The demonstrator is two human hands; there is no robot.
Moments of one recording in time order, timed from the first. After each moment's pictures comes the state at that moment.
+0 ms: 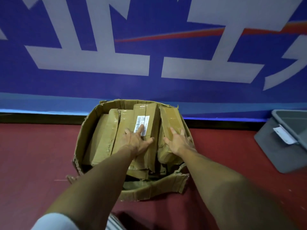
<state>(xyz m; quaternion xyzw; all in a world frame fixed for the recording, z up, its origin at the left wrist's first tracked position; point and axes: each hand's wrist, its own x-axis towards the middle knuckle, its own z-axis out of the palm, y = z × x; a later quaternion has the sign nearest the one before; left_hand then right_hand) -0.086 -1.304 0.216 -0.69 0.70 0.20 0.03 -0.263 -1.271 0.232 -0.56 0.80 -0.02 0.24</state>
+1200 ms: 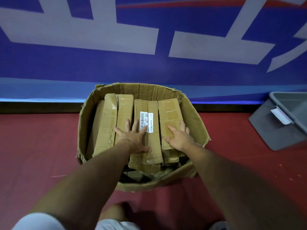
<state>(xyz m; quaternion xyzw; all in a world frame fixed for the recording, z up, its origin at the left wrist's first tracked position) -0.026 -1.327 0.163 -0.54 0.80 0.14 0.23 -0.214 -1.280 0.182 -0.55 0.79 0.04 0.27</state>
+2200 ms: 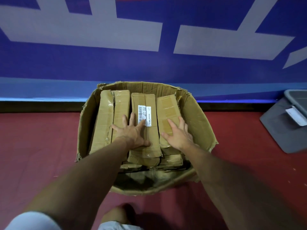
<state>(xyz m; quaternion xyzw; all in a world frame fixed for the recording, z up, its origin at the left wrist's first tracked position) -0.021 -1.358 0.157 -0.58 0.78 0.16 0.18 -0.212 -1.306 0.160 -0.58 0.77 -0.04 0.25</state>
